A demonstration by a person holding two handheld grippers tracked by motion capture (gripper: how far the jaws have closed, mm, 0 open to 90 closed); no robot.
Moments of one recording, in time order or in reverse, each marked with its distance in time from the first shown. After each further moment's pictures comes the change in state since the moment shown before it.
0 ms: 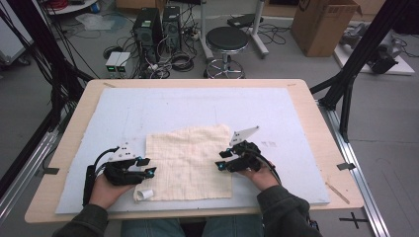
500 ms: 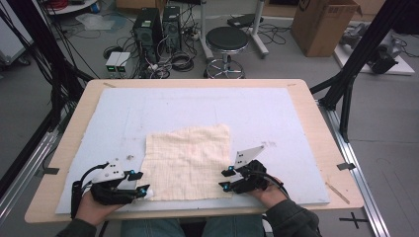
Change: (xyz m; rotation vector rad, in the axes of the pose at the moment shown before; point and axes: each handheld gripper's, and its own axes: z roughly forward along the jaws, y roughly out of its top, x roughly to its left) left arm -0.028 -0.020 -0.032 0.006 -0.066 0.050; right arm 0.042 -0.028 -0.014 0.016 0.069 -0.109
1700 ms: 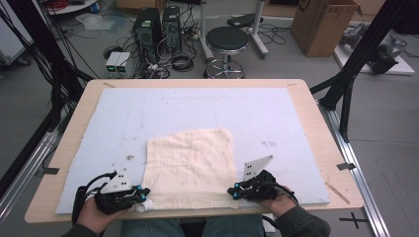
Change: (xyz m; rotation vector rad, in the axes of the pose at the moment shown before) left arm -0.022 -0.005 0.002 0.088 -0.028 0.086; right arm 0.019 -0.022 -0.018 0.036 0.076 -0.013
